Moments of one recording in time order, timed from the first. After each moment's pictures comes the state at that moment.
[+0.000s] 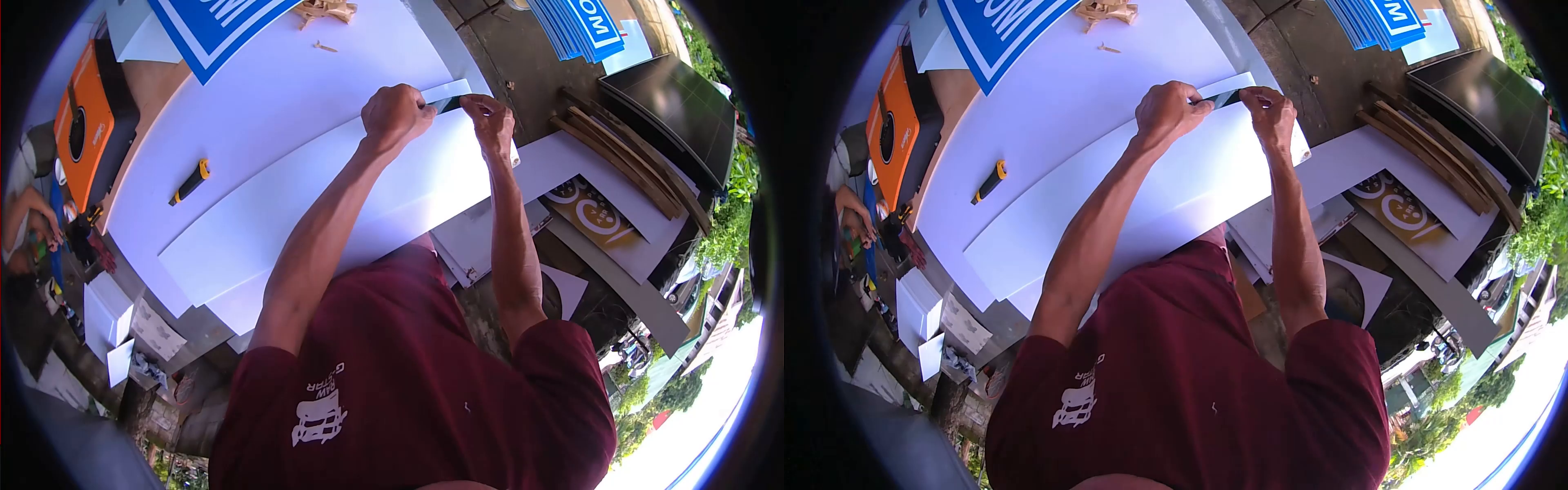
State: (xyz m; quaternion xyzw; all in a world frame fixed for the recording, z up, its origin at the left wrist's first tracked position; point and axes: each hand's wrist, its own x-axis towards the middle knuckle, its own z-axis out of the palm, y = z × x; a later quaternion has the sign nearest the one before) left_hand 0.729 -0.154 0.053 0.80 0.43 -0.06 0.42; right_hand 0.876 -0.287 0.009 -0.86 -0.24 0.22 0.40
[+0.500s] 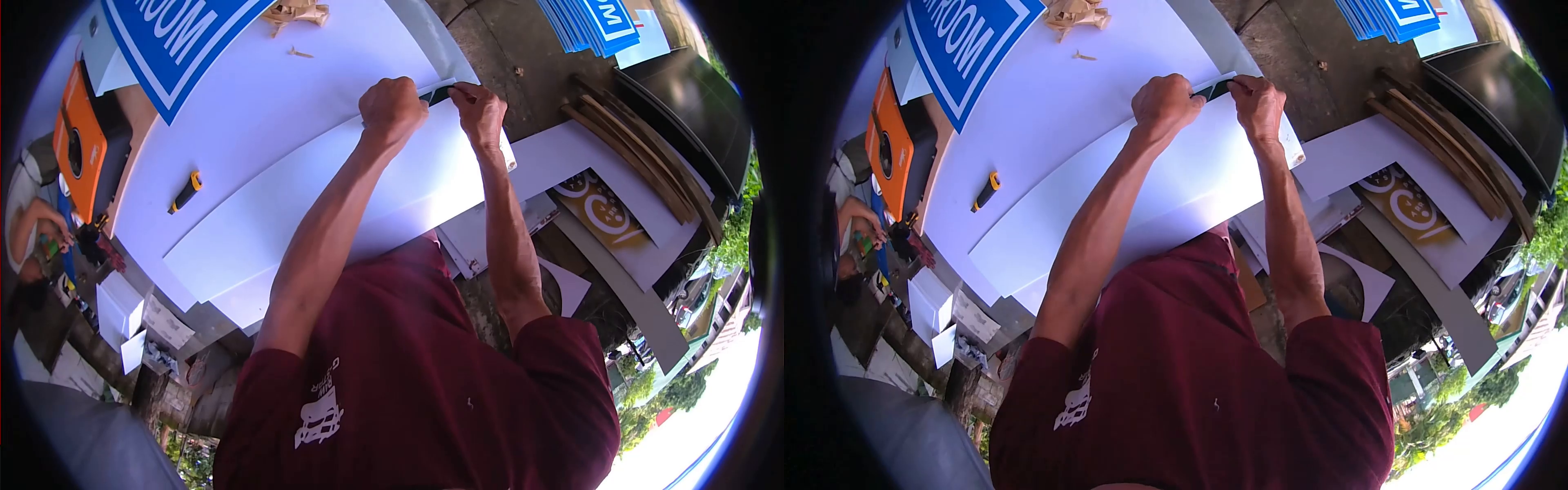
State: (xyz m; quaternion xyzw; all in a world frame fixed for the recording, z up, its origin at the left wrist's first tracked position) left_hand 0.784 -0.151 0.028 0.83 0.45 -0.15 0.30; right_hand 0.905 -0.266 -0.014 -0.87 -0.27 0.21 0.35
